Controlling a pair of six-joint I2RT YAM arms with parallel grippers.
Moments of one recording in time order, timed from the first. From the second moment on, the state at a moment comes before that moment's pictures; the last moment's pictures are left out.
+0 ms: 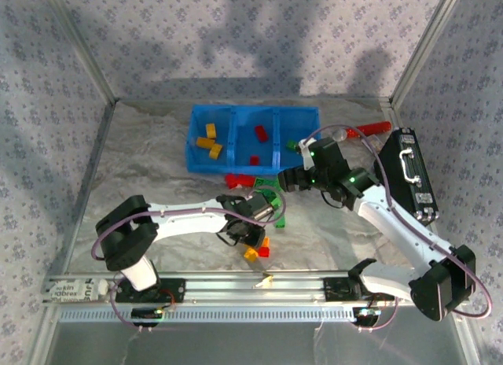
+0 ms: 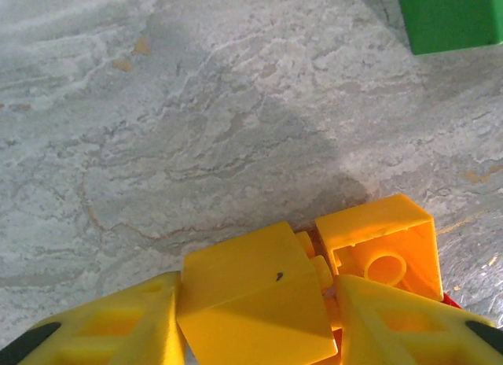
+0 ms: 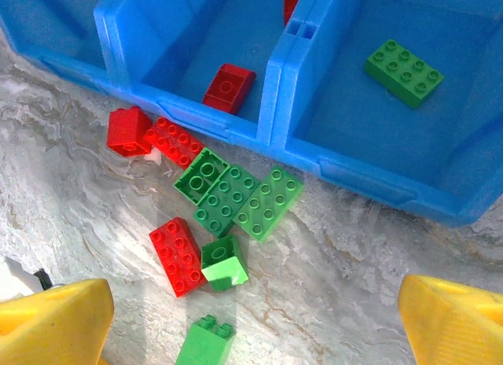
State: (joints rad) left arm -1.12 1.66 1.01 -0.66 0.01 -0.72; right arm 0.55 1.16 1.00 -0.61 -0.02 0.20
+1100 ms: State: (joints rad) left arm -0.38 1.72 1.60 -0.80 -0.08 -0.48; right arm 0.56 1.14 0.98 -0.61 -0.03 0.22
